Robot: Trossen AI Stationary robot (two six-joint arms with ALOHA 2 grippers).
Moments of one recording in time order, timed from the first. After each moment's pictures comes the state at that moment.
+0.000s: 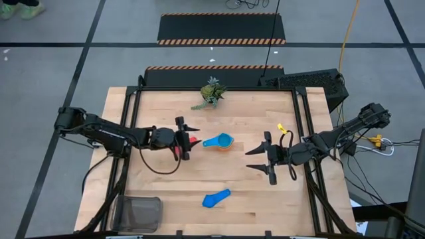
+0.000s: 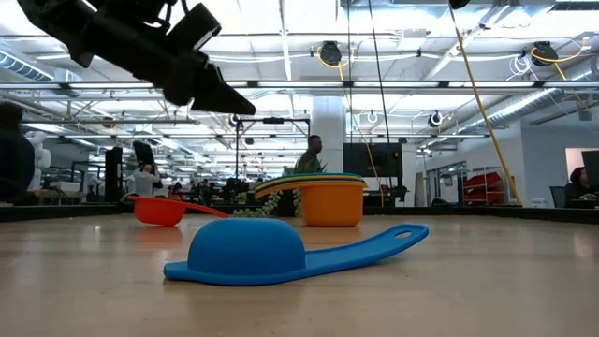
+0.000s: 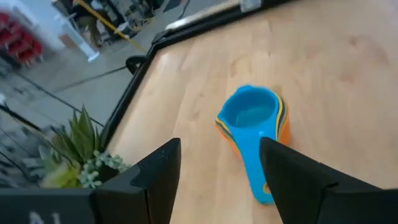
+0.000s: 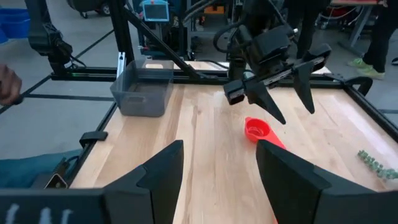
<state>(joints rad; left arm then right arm) -0.07 1.31 0.55 0.38 -0.36 0.27 0.45 1.00 0.77 -0.09 0.39 0.16</state>
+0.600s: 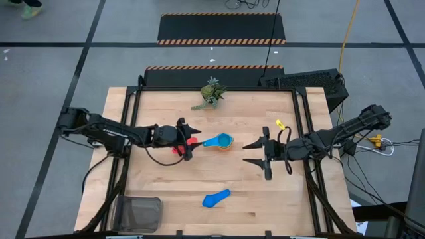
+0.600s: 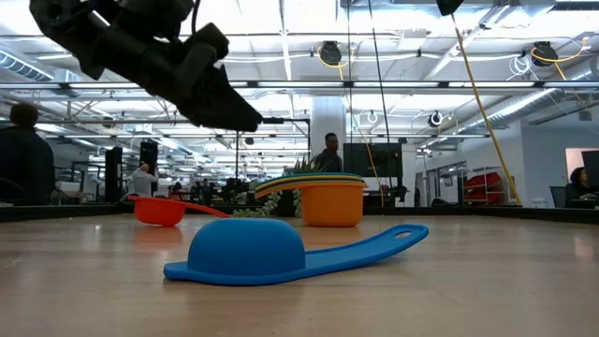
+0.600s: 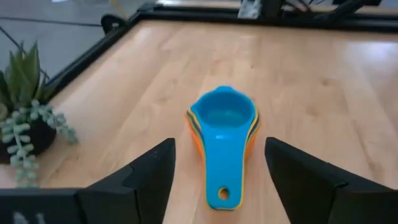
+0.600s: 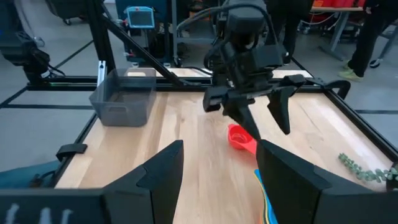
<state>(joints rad) -0.02 1.36 0.55 0.40 -0.23 -0.08 0.39 1.01 0.77 -0.04 0.39 0.14</state>
